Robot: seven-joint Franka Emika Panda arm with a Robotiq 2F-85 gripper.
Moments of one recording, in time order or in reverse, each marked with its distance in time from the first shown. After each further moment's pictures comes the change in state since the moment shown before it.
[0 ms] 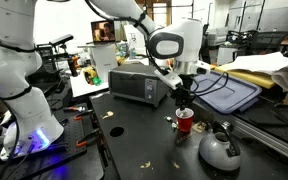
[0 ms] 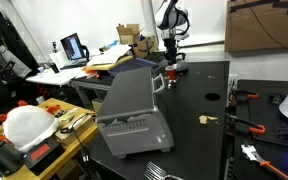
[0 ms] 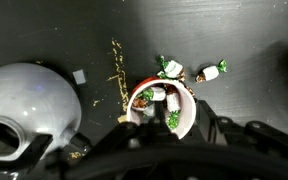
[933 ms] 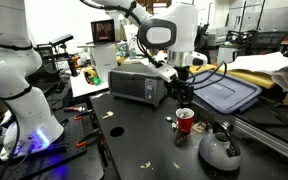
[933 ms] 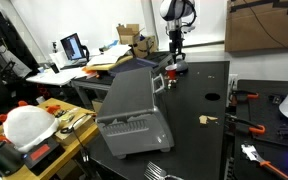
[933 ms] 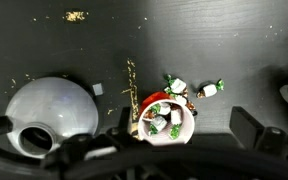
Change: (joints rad) arm 0.002 -0.133 -0.044 -0.102 -0.023 -0.033 -0.071
